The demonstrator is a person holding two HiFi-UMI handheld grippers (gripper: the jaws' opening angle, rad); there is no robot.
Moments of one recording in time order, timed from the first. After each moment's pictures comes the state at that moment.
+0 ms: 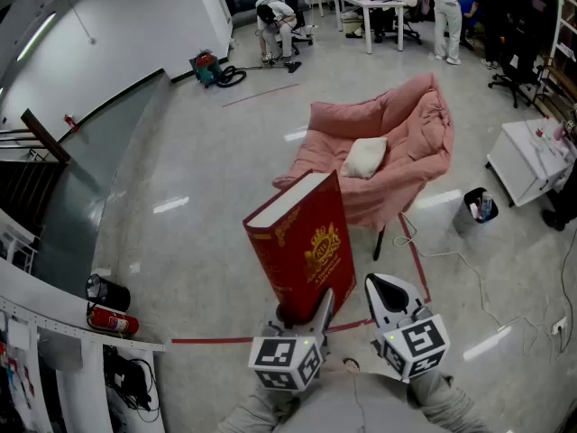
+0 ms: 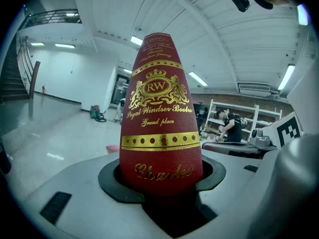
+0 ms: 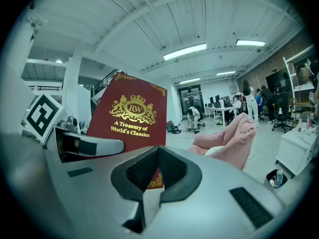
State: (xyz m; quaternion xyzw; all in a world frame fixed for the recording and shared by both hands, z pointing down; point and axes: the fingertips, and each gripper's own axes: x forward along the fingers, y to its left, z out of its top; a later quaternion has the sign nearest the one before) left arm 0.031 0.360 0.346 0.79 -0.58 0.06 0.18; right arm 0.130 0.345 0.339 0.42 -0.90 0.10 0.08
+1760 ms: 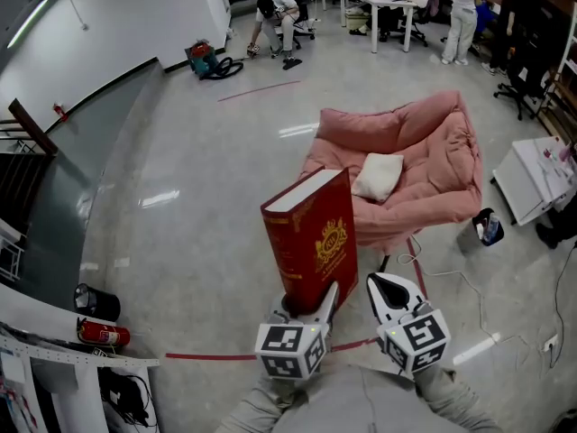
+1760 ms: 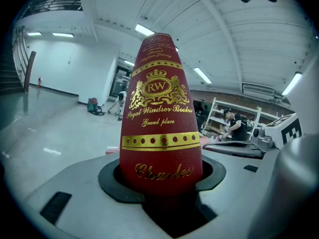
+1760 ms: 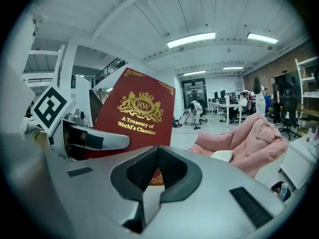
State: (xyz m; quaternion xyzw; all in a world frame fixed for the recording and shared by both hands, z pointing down) left arm -0.040 0.210 0.366 0.79 -0.56 0.07 0.22; right arm 0.053 0.206 0.356 0.40 -0.90 0.10 0.13
